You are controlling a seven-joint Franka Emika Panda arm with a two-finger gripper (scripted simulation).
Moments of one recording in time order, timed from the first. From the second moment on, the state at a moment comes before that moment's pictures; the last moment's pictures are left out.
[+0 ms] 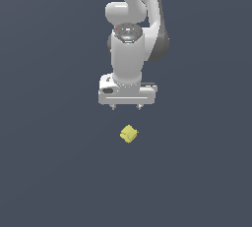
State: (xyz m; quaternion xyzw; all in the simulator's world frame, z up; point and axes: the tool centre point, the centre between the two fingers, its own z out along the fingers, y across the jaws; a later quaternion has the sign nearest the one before) arm 0.006 0.002 0.193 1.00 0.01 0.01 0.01
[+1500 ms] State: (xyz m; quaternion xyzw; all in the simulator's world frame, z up) arm 0.034 0.012 0.113 0.97 -0.25 0.00 0.00
